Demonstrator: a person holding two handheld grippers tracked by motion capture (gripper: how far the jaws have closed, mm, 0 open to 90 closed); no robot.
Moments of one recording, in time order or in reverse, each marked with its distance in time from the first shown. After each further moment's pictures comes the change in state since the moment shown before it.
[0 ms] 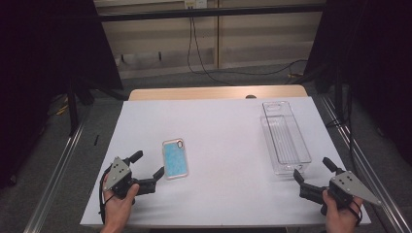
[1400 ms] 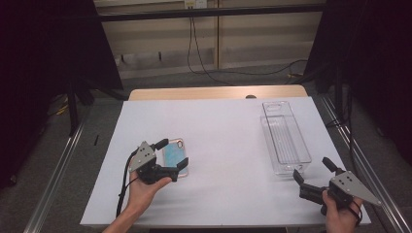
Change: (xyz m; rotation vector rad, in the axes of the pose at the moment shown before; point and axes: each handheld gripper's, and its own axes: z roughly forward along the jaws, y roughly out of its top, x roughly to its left) left arm -0.021 0.026 0.063 -0.010 -0.159 0.024; right arm 0.001 0.001 0.000 -0.004 0.006 -0.007
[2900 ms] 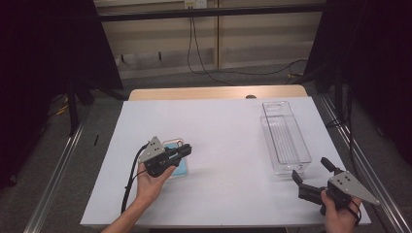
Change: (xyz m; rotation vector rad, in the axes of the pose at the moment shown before) left arm 0.005 -0.004 0.021 0.069 -0.118 -0.015; right arm 0.001 0.000 0.001 0.011 0.014 -0.008
